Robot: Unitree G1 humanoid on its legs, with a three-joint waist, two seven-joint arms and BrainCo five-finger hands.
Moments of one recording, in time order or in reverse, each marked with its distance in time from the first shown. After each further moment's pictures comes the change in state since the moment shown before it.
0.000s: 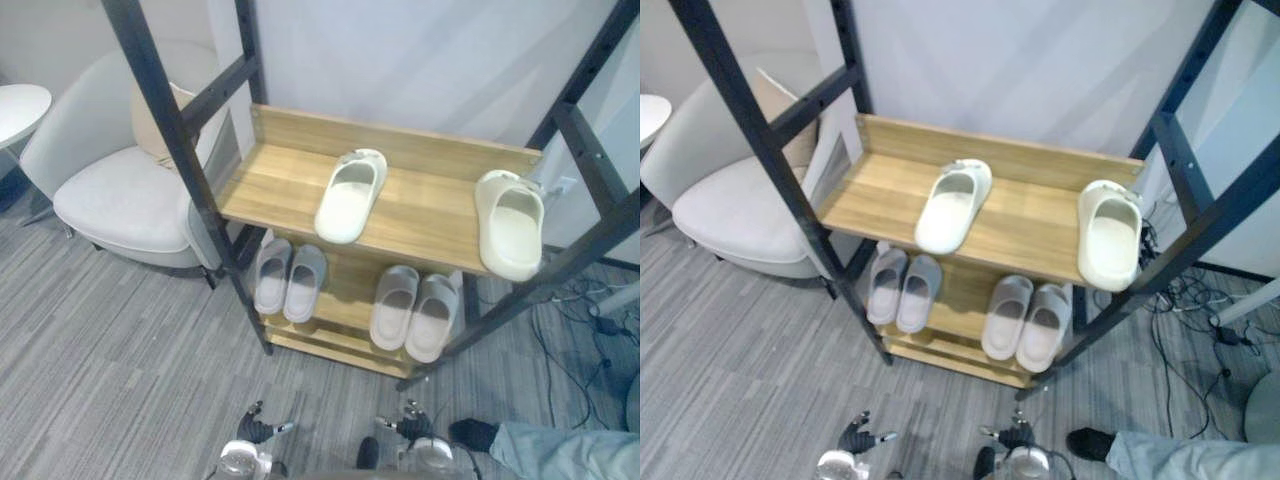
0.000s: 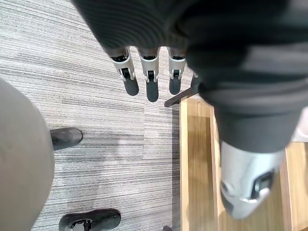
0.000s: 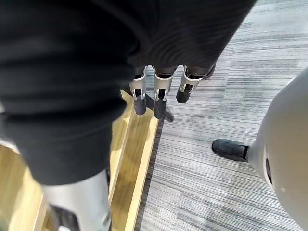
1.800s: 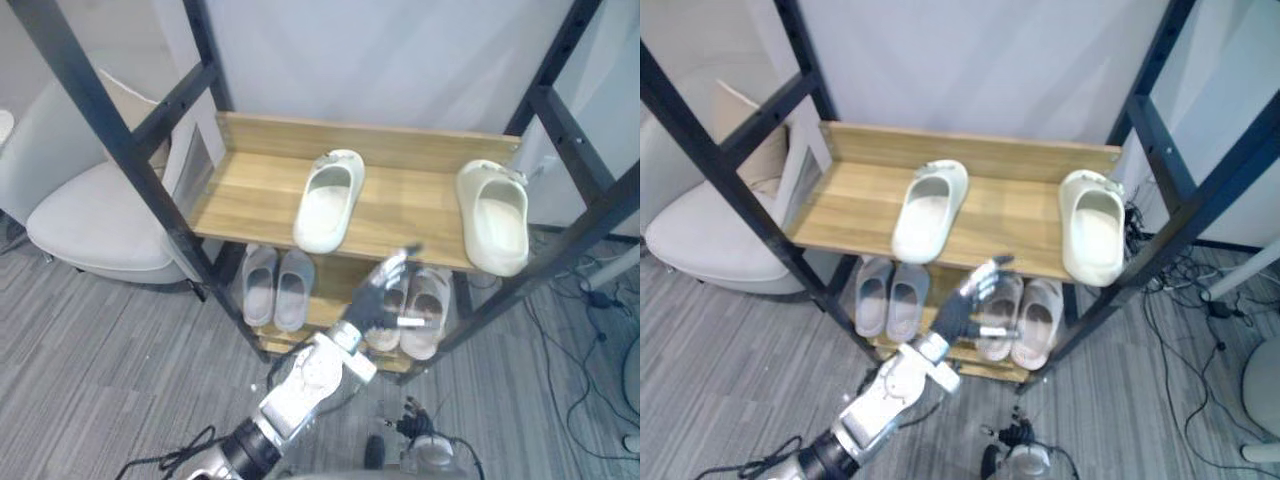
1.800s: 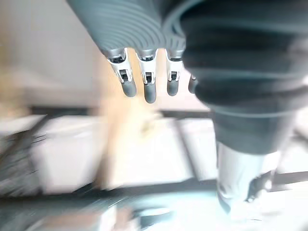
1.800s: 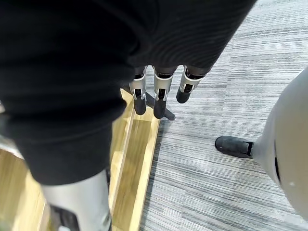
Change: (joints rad) left arm -0.284 0.031 -0.514 -1.140 -0.226 -0.102 -0.037; right arm 0.016 -0.032 0.074 -0.034 -0.037 0.010 -0.001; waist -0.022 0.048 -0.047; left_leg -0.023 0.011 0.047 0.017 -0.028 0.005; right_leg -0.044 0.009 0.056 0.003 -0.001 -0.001
